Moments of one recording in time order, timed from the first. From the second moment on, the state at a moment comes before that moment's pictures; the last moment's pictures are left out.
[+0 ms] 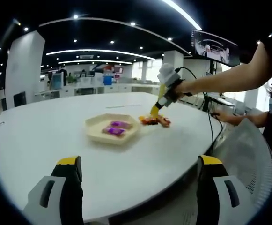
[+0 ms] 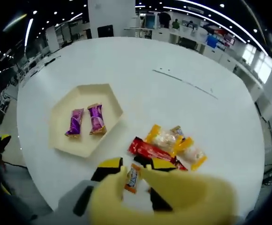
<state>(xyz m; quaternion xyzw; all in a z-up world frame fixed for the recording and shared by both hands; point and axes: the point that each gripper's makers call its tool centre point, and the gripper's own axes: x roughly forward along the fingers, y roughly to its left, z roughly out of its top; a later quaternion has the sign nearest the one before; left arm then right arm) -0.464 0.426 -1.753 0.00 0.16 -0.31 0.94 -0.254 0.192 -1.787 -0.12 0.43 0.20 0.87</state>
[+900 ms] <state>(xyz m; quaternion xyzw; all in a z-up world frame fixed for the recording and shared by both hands) -0.463 0.430 -1.749 0.00 0.14 -0.30 0.94 -0.238 0.271 -1.753 -0.13 0.40 0.25 0.87</state>
